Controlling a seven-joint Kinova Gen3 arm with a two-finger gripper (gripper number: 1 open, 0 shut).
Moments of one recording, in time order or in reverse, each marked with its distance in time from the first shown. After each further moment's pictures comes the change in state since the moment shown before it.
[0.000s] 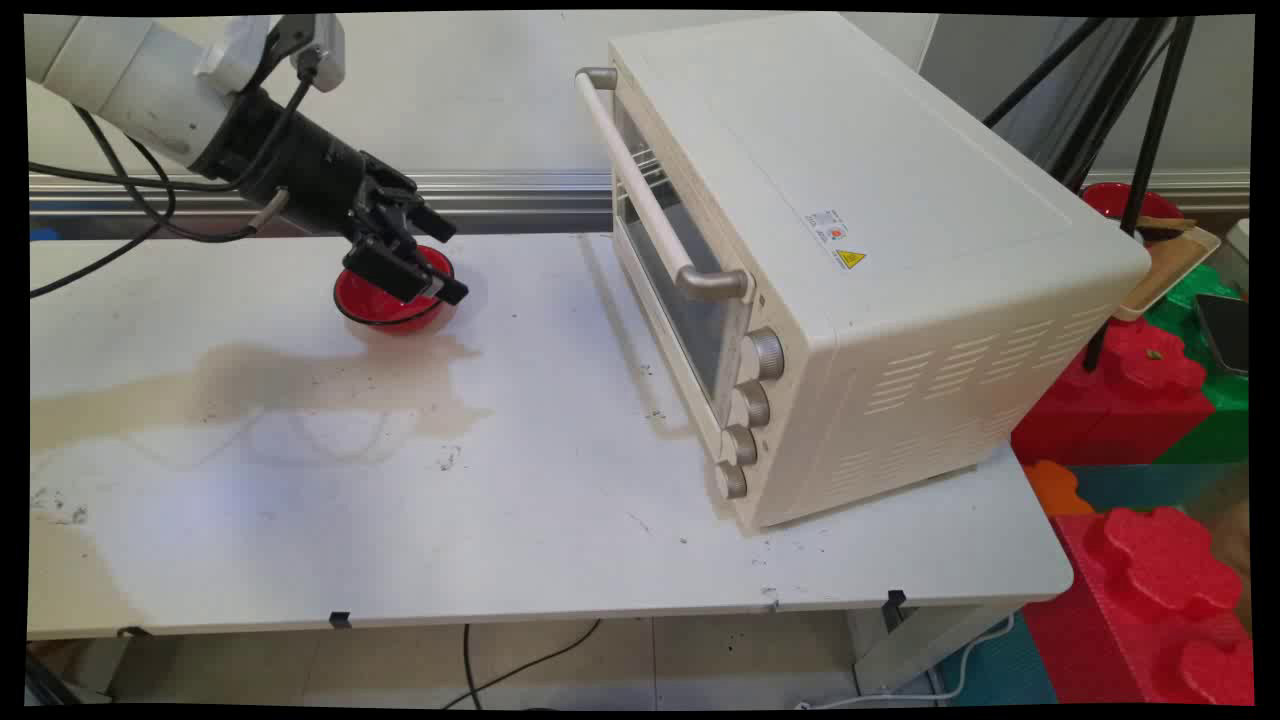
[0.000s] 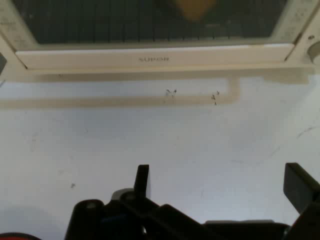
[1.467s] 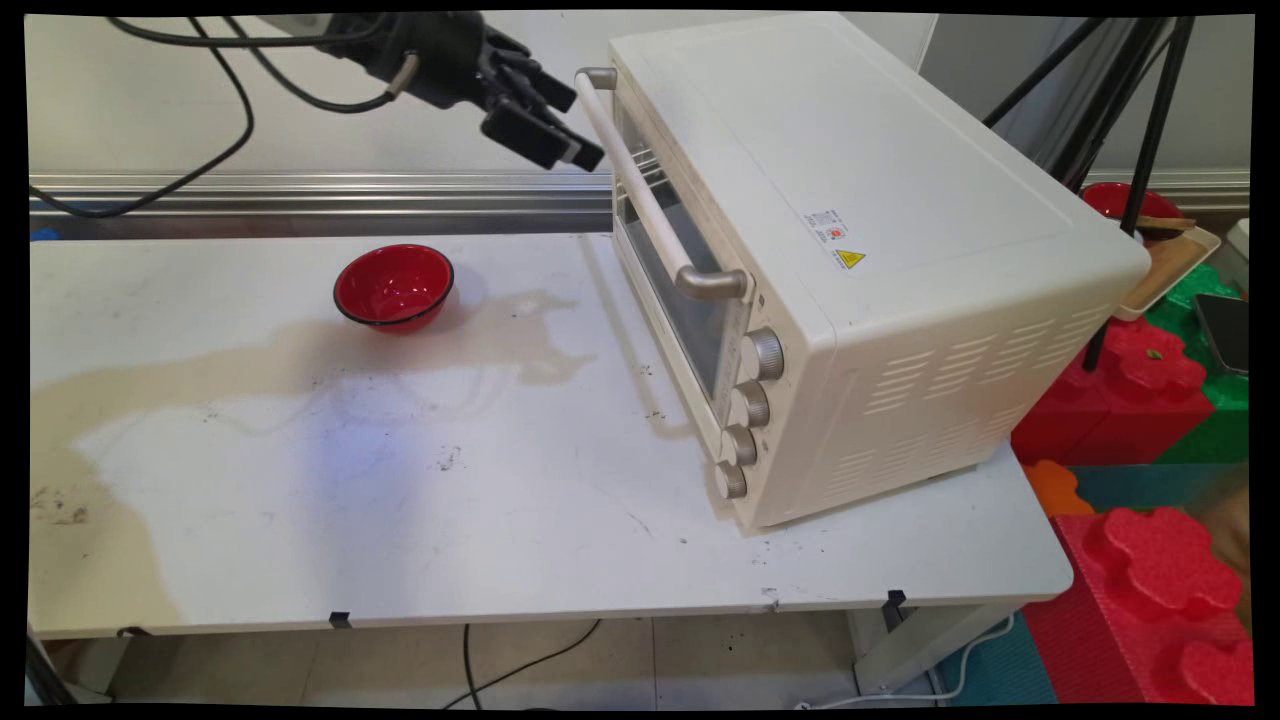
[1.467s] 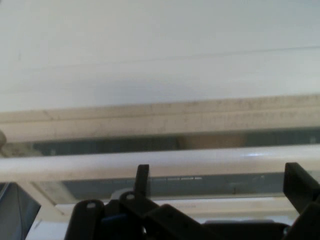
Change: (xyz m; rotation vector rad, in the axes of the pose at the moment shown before) arm 0.108 -0.010 0.014 0.050 0.221 0.040
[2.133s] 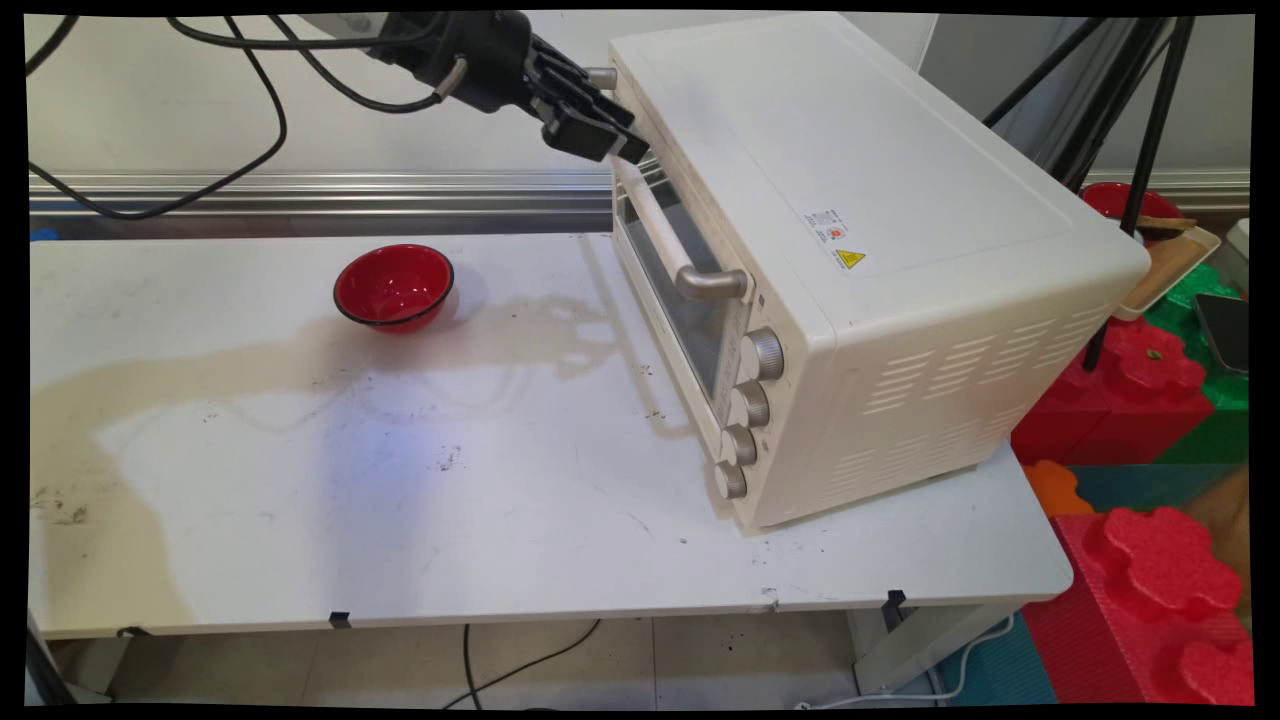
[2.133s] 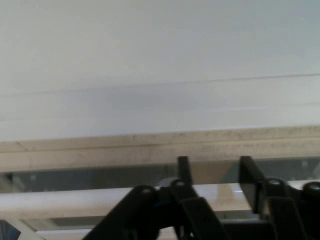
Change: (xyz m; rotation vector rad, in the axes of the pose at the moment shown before) arm 0.012 0.004 0.026 -0.029 0.026 -0.006
